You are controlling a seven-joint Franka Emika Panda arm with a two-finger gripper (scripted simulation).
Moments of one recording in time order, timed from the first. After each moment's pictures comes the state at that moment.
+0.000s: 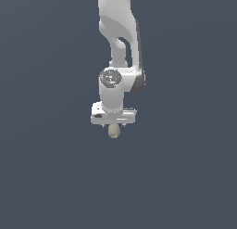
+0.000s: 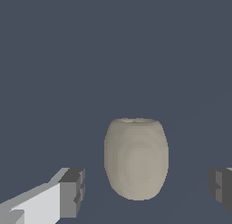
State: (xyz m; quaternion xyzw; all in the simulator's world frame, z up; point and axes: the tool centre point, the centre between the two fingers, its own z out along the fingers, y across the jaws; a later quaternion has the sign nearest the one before) arm -0.013 -0.024 0.089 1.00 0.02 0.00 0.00
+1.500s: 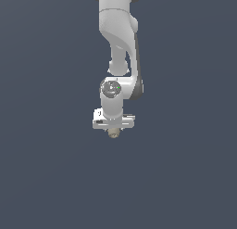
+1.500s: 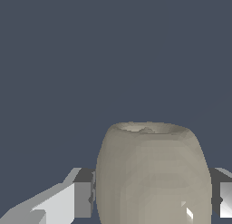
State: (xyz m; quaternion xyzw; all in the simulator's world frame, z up) arm -0.016 -0.025 0.043 1.00 0.02 0.00 0.00
